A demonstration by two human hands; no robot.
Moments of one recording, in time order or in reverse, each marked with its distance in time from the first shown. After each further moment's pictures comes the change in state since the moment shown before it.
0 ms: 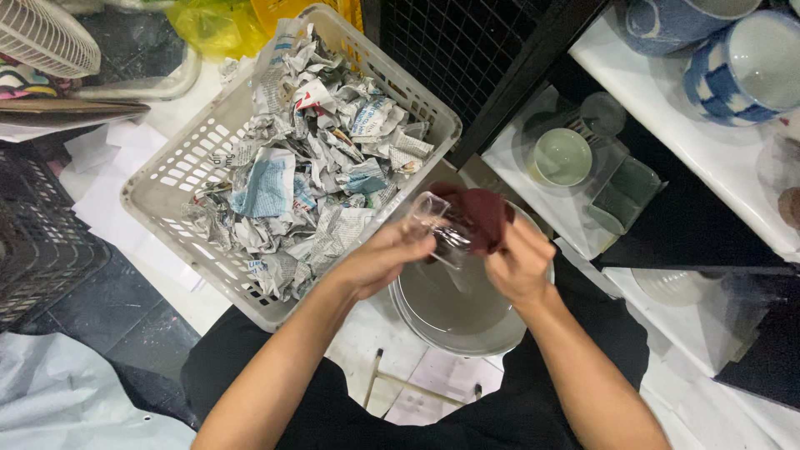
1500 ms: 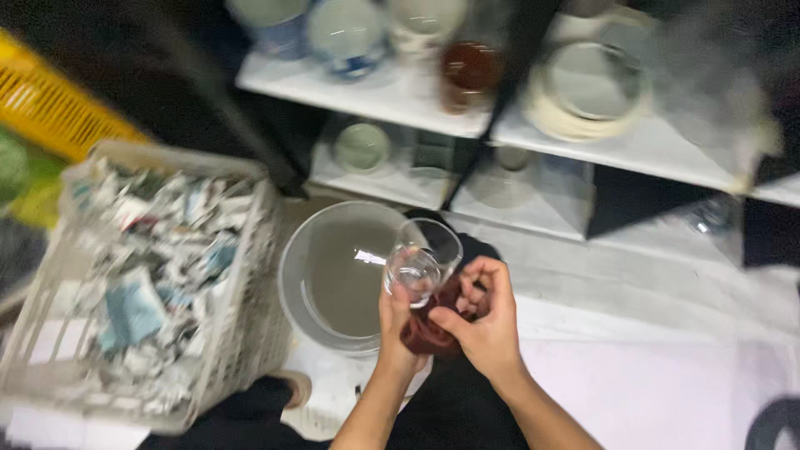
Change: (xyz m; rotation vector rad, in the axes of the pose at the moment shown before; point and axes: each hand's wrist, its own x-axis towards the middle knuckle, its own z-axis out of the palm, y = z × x) left_hand -0.001 -0.110 0.253 -0.317 0.005 0.230; right_hand -0.143 -0.085 -0.157 0.634 0.492 0.789
